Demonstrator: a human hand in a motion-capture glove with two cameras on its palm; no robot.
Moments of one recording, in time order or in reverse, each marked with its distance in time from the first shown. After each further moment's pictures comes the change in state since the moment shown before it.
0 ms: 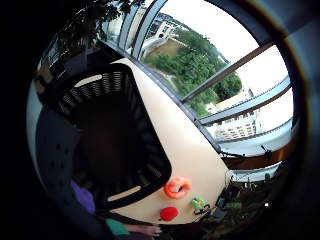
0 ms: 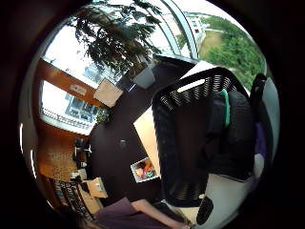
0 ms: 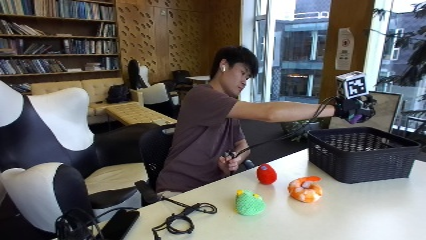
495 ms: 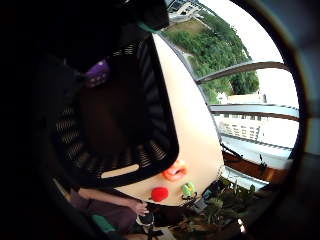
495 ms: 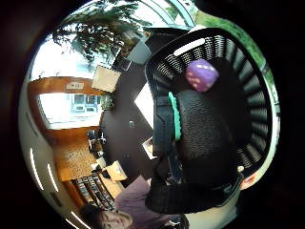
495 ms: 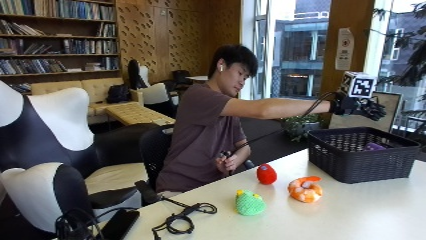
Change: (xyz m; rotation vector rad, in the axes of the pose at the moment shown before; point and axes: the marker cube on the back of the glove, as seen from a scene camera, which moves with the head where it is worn) arm 0.048 0.034 -0.013 -0.336 -0.129 -0.187
